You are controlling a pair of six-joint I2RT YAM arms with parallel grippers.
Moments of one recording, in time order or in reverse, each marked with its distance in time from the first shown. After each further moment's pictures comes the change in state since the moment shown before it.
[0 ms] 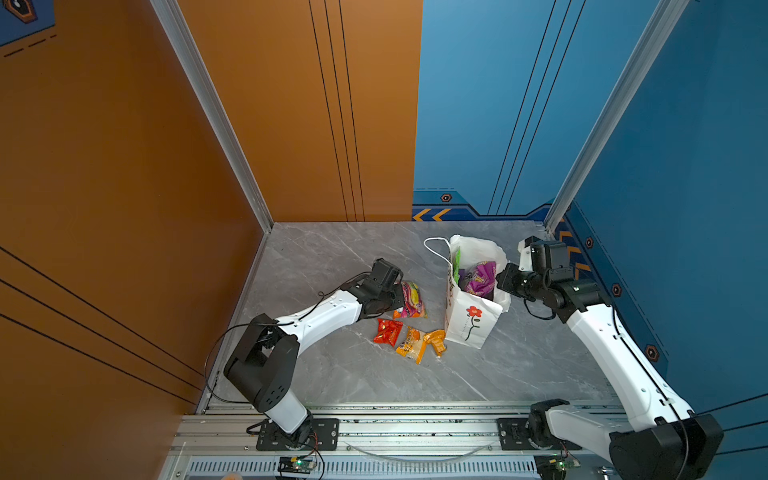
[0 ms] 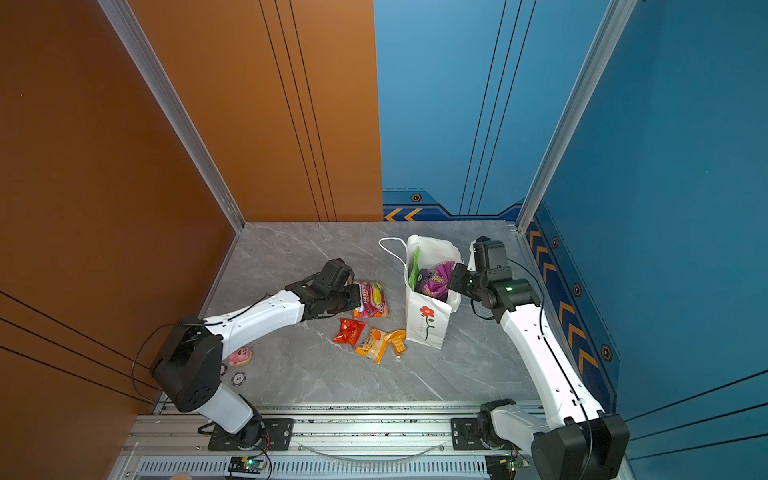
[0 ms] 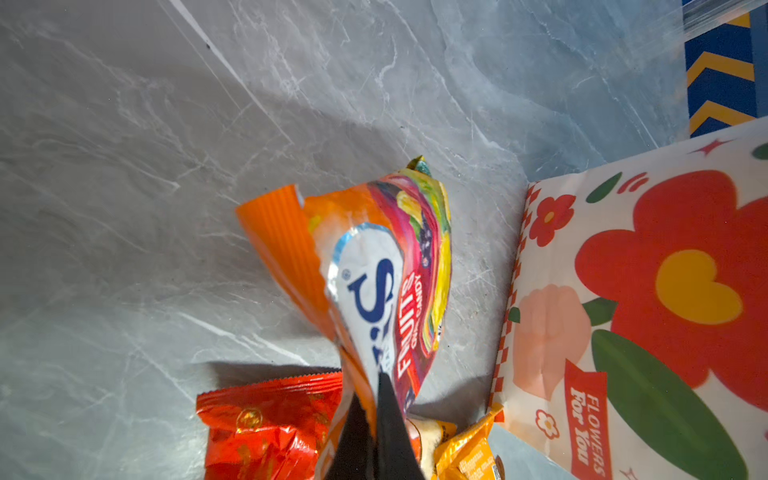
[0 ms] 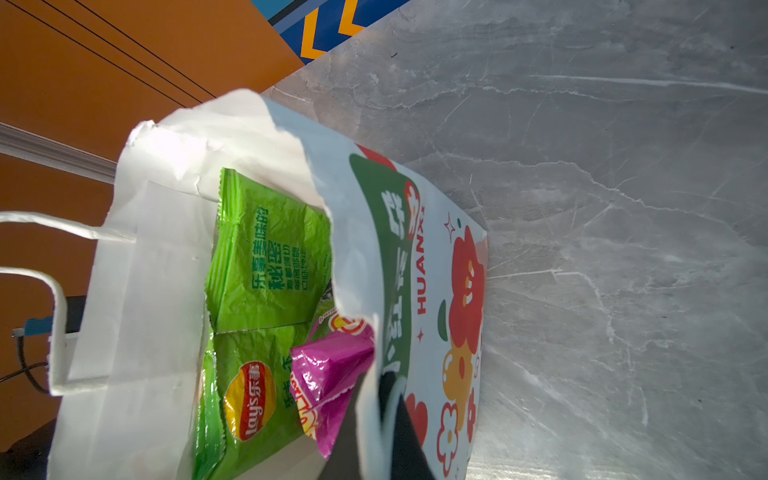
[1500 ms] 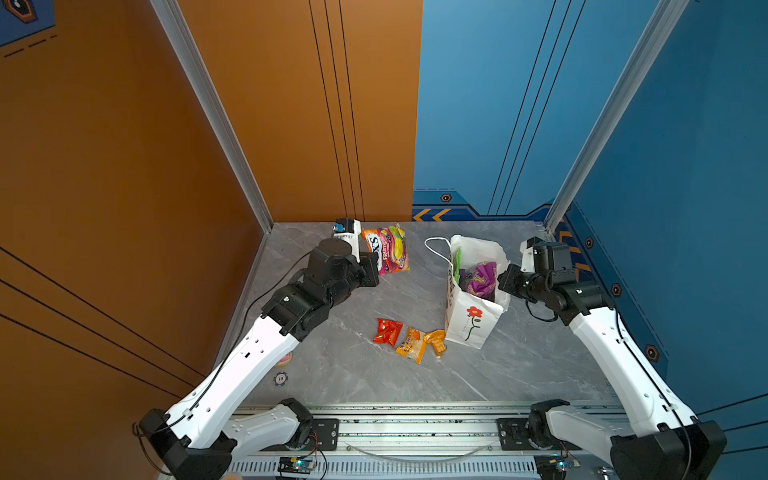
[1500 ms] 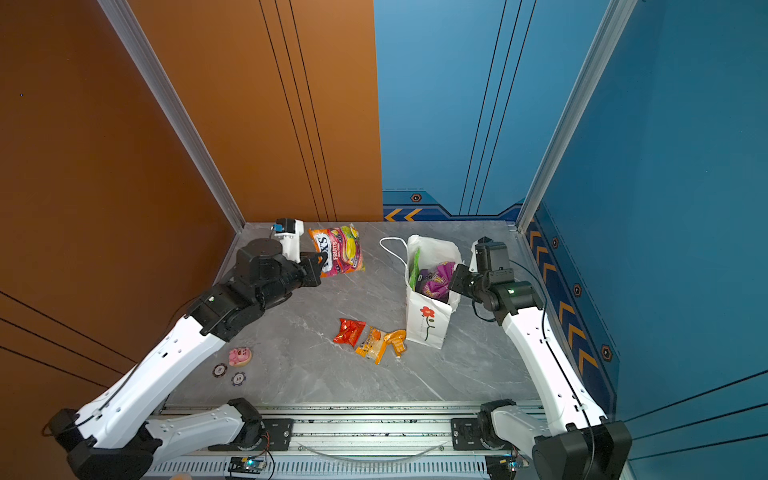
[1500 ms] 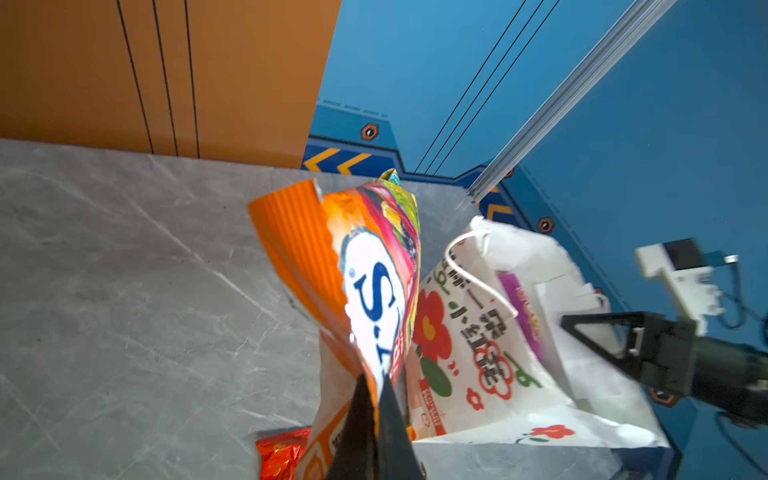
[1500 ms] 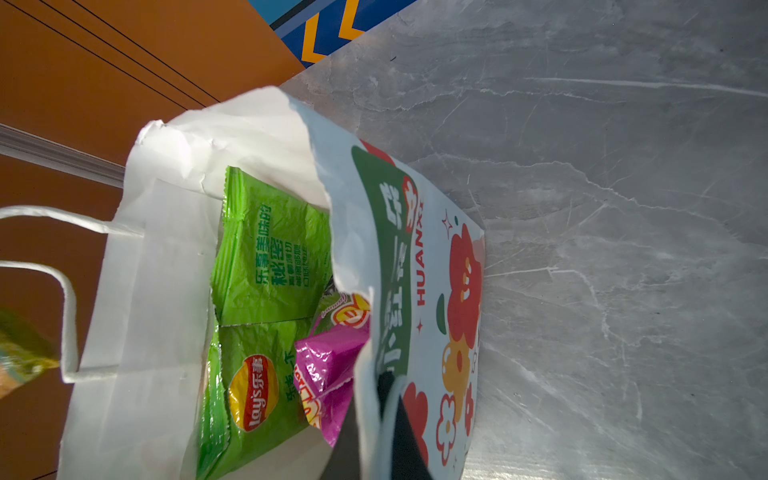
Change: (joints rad) left arm 0.010 -0.477 0.227 -0.165 -0.092 0.243; right arm -0.004 -0.023 -0.004 -0.008 0.000 0.000
